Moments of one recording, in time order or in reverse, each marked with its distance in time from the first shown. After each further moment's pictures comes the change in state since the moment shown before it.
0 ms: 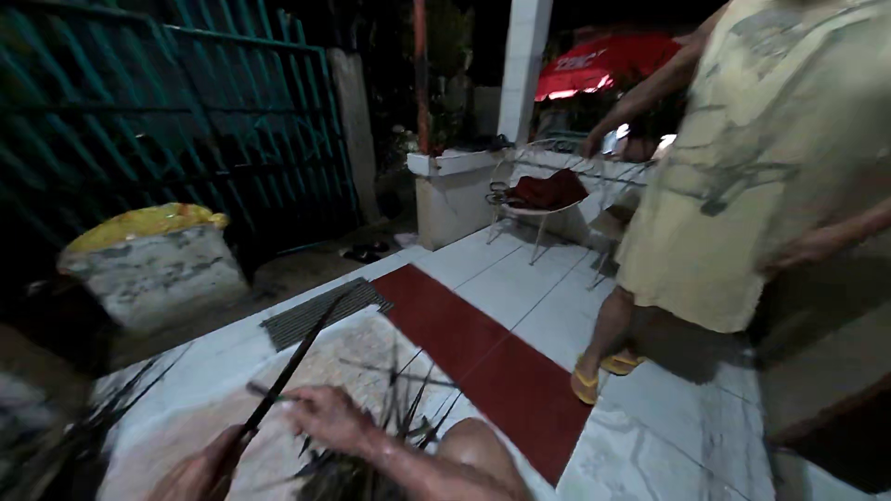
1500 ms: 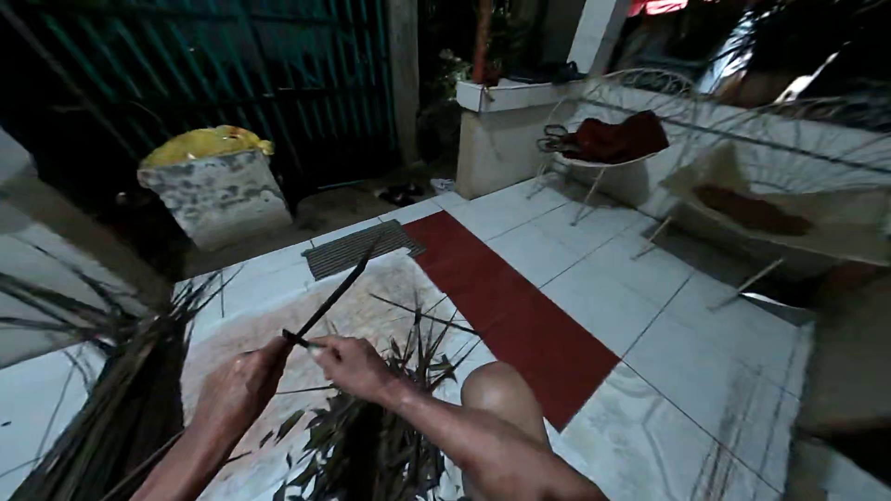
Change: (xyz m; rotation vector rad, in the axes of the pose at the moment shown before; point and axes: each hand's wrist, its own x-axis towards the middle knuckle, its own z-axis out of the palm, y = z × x) left_hand 0.003 0.006 0.009 0.284 0.101 -0.126; right_hand -0.012 0.017 0.027 -0.060 -0.125 0.098
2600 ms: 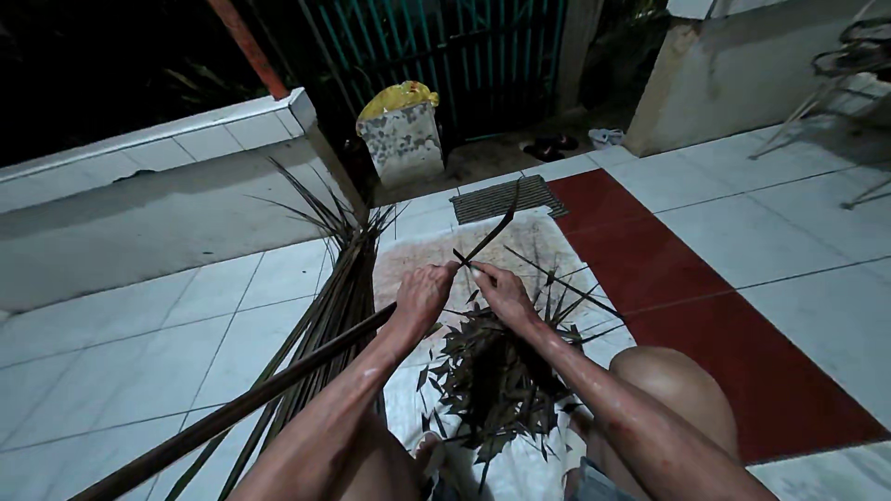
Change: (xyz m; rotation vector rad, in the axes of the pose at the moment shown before) left_hand -0.012 0.004 -0.016 0.165 -0.049 -0.074; right_hand 0.016 -0.002 0.020 -0.126 0.095 0.123
